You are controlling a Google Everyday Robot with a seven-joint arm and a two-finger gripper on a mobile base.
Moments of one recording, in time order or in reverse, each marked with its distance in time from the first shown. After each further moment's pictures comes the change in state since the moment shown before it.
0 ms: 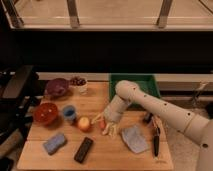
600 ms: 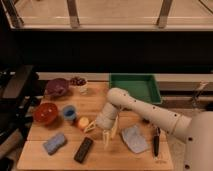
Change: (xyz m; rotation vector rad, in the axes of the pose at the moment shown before) arm -0.016 -0.004 0.055 -0.059 -0.101 -0.046
